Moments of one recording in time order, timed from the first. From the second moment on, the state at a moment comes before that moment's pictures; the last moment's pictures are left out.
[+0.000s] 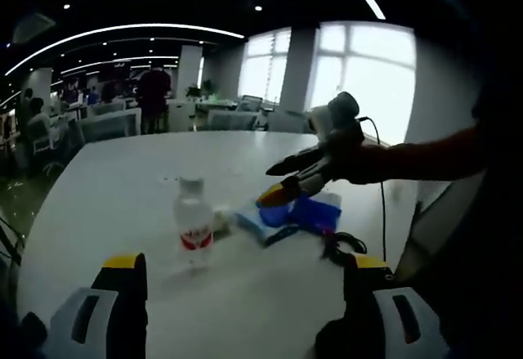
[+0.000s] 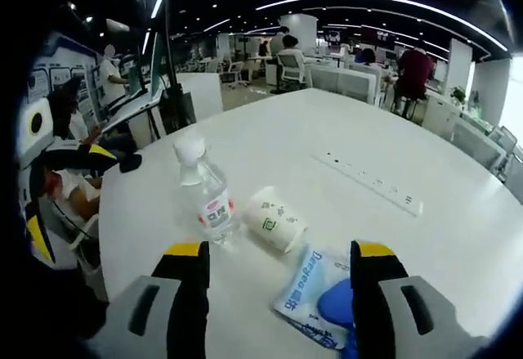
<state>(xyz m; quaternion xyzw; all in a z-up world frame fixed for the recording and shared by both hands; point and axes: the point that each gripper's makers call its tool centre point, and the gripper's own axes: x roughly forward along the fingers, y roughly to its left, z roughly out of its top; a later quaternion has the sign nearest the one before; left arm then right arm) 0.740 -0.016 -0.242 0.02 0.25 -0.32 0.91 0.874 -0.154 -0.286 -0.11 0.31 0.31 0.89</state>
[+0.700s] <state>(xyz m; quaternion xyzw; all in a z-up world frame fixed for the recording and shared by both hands) 0.731 0.006 -0.239 0.01 0.25 -0.30 0.92 0.928 -0.085 -0.300 -0.13 0.35 0.34 0.86</state>
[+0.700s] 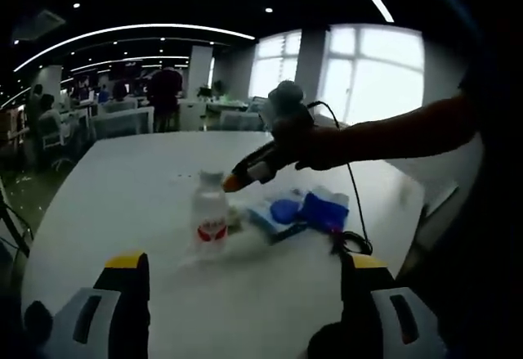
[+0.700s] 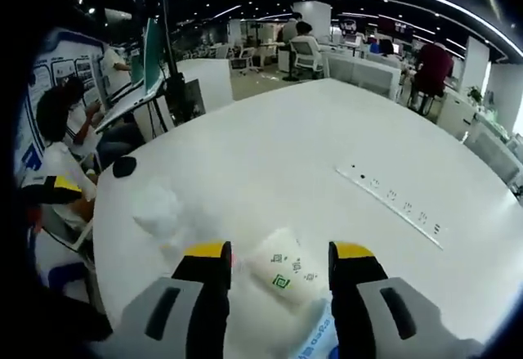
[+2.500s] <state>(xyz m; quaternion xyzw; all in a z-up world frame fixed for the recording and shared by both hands) 0.728 0.017 -0.263 0.01 0.29 -0.30 0.91 0.937 -0.105 -0.330 -0.22 0.47 0.32 0.79</state>
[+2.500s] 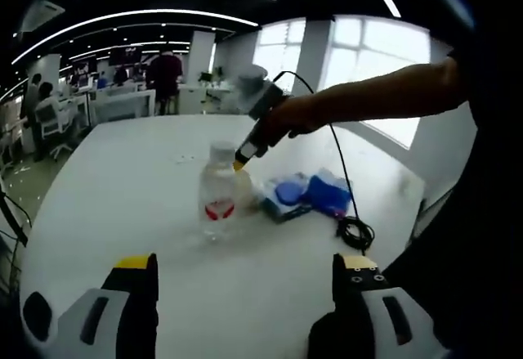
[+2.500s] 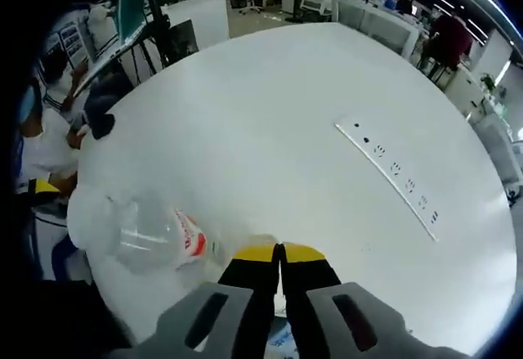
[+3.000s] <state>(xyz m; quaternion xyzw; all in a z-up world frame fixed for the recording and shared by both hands) 0.713 -0.006 -0.263 0.02 0.29 -0.32 0.90 0.920 -0.140 -0.326 -0.23 0.47 0.30 0.80</state>
